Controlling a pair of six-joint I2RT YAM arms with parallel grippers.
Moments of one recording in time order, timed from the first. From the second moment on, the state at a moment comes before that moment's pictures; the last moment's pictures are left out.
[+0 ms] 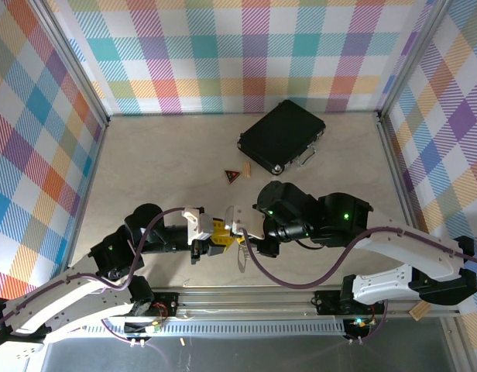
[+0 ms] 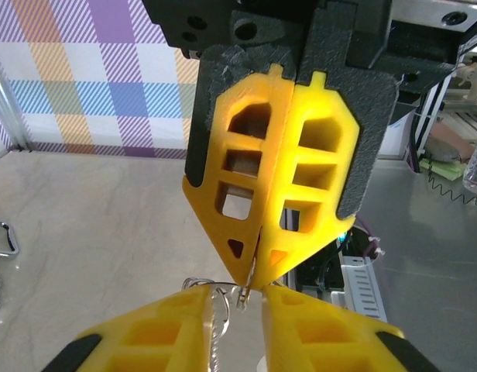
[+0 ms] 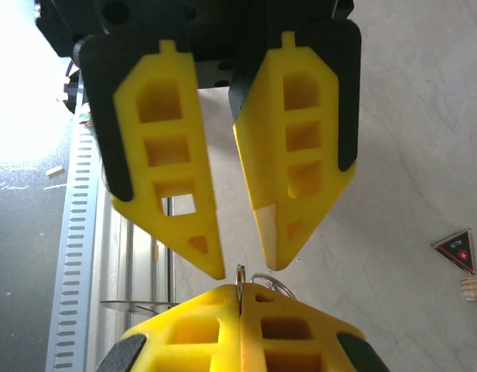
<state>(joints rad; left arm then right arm) -0.97 0.67 0.75 -0.24 0.45 0.10 1.28 1.23 1.51 -1.04 -0.06 -0.29</state>
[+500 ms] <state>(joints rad) -0.97 0.68 0.73 -0.22 0.47 0.09 1.28 1.23 1.51 -1.04 -0.07 -0.30</state>
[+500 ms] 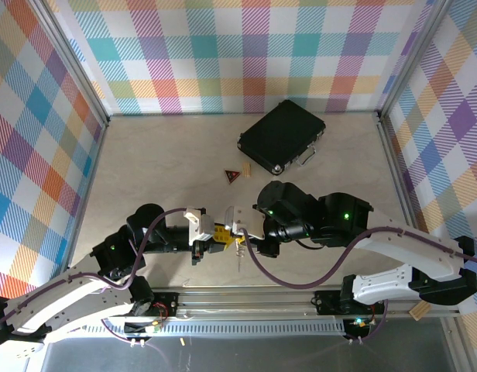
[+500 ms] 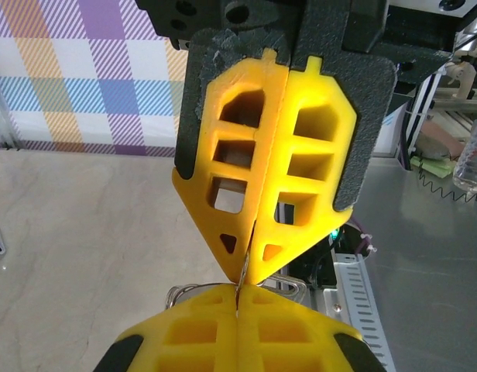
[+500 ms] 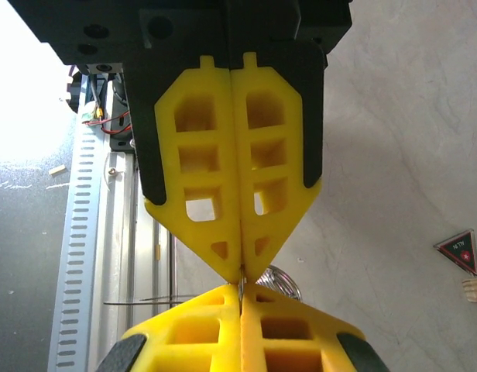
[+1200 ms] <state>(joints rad) -0.97 0.61 0.68 -0.07 0.50 0.01 1.30 1.06 1.39 -0.90 -0.06 -0.24</state>
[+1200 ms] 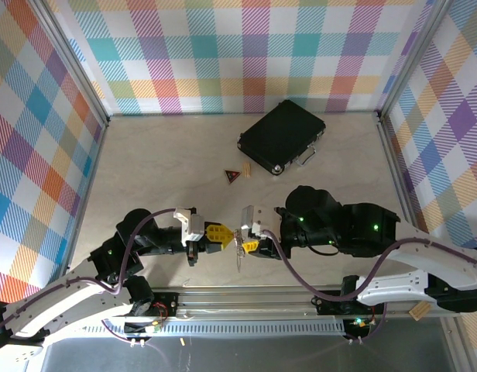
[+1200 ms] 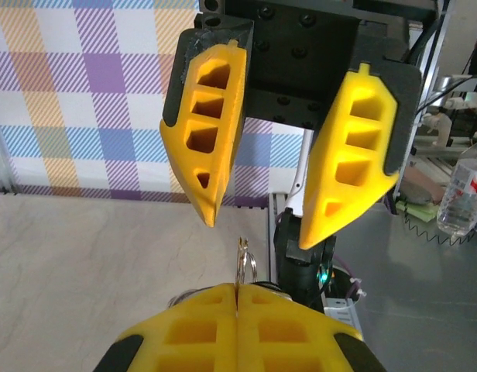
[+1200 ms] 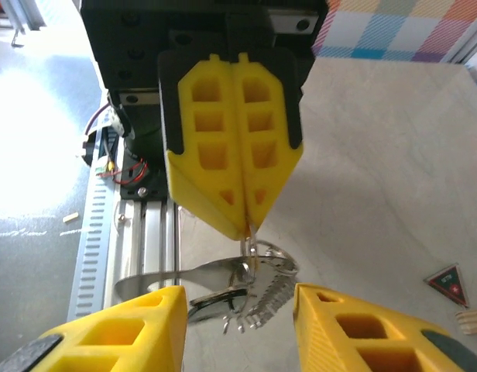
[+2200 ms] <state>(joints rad) -0.97 0.58 0.64 0.02 0.53 -0.05 1.30 1.08 1.36 -0.81 -0.11 -0.22</state>
